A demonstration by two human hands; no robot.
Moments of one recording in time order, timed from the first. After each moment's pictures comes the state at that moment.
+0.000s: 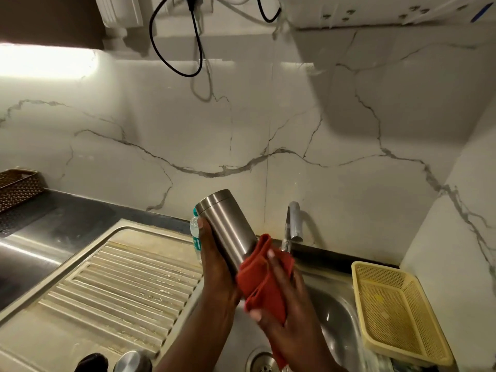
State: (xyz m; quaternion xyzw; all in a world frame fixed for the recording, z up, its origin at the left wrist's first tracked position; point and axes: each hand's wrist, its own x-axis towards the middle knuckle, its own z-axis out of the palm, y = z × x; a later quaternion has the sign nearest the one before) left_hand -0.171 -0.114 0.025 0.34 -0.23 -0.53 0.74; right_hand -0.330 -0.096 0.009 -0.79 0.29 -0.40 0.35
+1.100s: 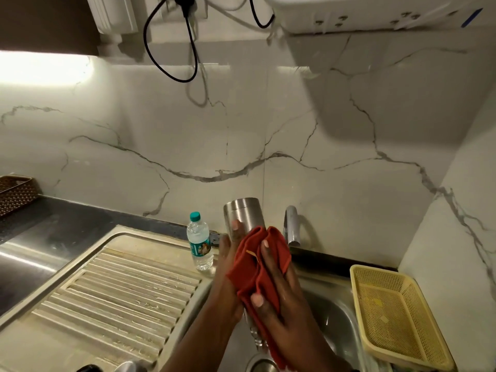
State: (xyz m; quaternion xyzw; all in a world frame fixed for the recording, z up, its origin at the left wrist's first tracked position) left_hand -0.198 -0.101 0.056 0.46 -0.22 -0.51 0.69; right_hand -0.321 -0.102 0.031 -0.79 0.26 -0.41 0.37
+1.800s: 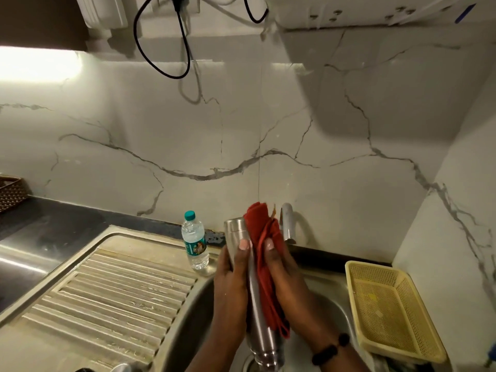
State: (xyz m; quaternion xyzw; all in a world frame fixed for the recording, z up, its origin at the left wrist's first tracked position) left_hand -0.213 -0.092 0.043 0.50 -0.33 -0.39 0.69; right_hand -0.307 -0.125 0.064 -0.61 0.30 -0.38 0.62
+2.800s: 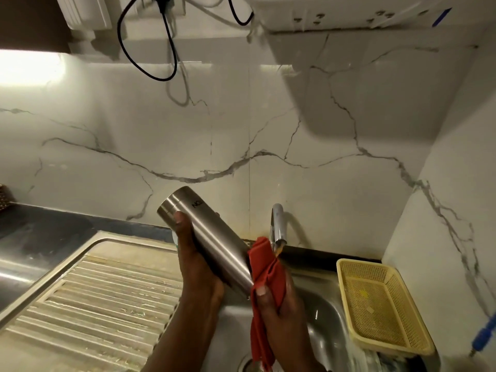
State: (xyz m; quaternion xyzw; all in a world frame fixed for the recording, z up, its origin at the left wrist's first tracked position) left_hand -0.172 -0.121 0.064 0.36 -0.18 -0.45 0.79; right_hand -0.313 -0.106 0.006 -0.63 0.38 -0.51 0.45
